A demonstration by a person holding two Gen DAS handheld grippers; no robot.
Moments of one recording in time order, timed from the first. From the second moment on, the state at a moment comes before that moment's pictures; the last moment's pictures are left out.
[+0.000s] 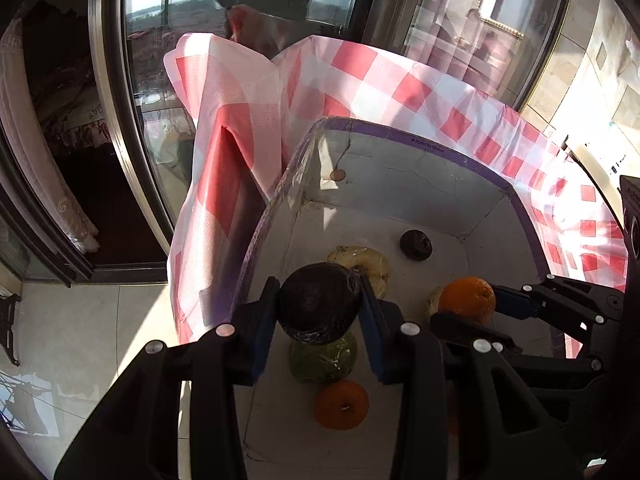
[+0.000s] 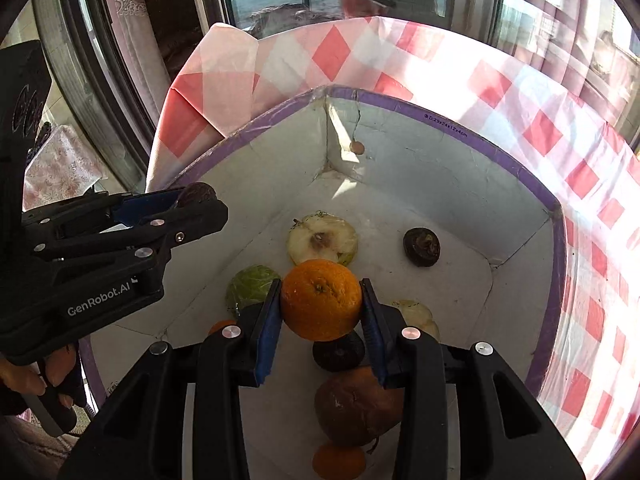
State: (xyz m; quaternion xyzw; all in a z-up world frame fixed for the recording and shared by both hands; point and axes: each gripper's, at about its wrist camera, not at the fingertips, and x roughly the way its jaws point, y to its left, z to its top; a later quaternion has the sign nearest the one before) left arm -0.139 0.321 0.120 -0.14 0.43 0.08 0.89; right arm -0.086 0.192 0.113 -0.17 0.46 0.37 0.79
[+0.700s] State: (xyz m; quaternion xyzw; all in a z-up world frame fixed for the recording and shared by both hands) left arm -0.122 0.278 0.104 -0.02 0.49 0.03 0.87; right arm -0.045 0.161 0.100 -0.05 0.52 0.29 0.80
